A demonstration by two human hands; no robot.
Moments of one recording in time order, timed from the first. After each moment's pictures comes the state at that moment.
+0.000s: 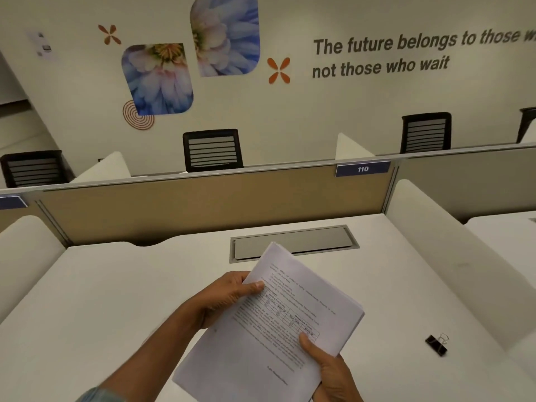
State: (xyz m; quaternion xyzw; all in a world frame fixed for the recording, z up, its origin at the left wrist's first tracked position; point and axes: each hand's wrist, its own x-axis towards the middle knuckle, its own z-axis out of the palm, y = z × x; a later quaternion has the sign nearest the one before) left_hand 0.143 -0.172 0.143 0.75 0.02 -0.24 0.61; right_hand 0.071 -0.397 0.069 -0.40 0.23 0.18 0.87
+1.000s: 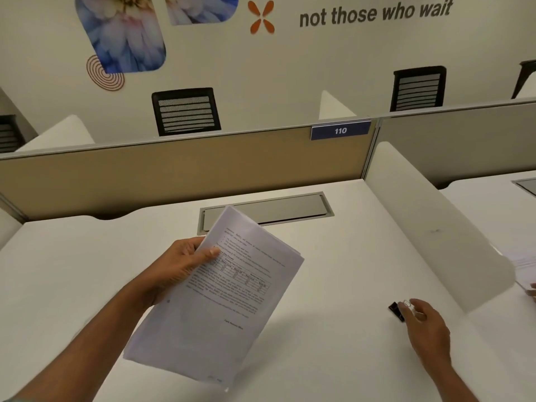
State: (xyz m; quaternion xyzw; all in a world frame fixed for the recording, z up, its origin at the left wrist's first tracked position) left_hand 0.157 -0.203 0.147 0.79 0.07 -0.14 0.59; right_hand 0.149 -0.681 -0.050 -0.84 0.30 -0.07 0.46
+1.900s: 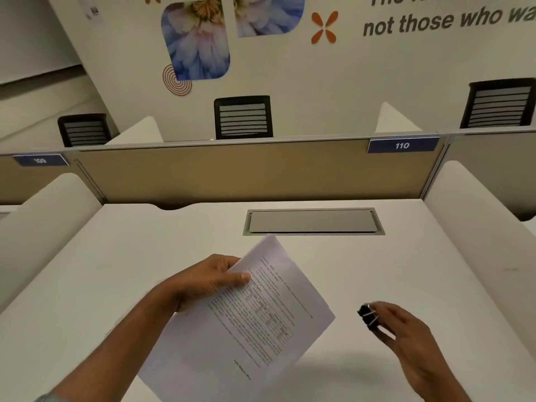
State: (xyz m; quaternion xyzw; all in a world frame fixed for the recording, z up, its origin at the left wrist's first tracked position) left_hand 0.115 -0.176 0.164 0.79 0.09 -0.24 0.55; right_hand 0.149 -0.555 0.043 -0.64 0.12 0.15 0.75
